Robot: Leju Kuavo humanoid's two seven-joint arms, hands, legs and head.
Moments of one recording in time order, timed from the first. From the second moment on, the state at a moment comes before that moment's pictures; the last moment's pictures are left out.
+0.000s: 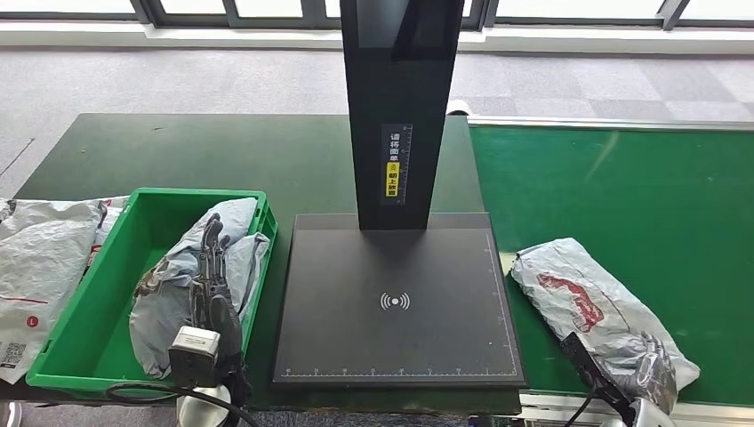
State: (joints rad) left arm 0.05 -0.28 -0.10 -1.56 -0.34 0.26 -0.62; right arm -0.14 -0.01 -0.66 -0.65 1.48 -0.33 -0.06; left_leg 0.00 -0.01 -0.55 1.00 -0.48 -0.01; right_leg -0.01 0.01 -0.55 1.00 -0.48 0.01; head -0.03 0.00
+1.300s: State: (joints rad) left arm 0.05 -0.28 -0.10 -1.55 -0.38 0.26 -0.61; right arm 0.04 0.16 -0.56 -1.23 1.16 -0.46 -0.27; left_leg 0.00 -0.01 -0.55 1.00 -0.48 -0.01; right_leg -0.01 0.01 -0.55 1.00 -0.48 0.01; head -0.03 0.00
